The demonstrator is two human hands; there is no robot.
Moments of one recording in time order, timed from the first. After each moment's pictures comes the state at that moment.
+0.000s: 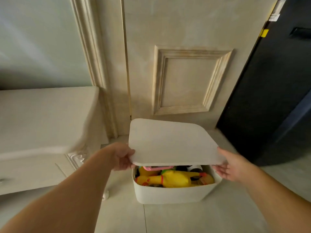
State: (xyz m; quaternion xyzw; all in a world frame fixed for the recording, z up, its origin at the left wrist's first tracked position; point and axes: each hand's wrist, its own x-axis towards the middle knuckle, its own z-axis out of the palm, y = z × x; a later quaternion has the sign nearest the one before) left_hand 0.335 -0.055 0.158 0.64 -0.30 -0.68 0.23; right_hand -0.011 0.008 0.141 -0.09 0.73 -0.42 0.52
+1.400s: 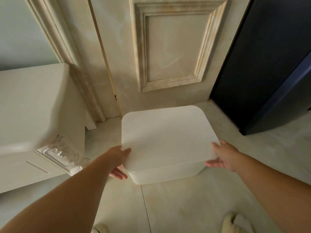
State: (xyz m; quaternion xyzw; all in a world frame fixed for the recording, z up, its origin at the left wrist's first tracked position) left_hand 0.310 -0.048 0.096 0.72 -0.42 -0.55 0.03; right_hand -0.021 0.017 0.066 -0.13 0.79 -0.35 0.49
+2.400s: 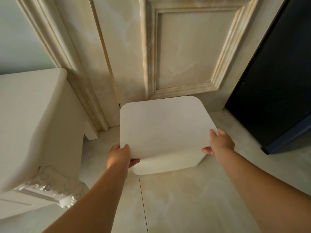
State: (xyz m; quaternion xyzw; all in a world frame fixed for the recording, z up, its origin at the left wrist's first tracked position) left_hand 0.285 -0.137 0.045 0.73 -0.23 -0.53 0.37; right_hand -0.002 -0.124 0.044 -0.17 0.83 -0.41 0.35
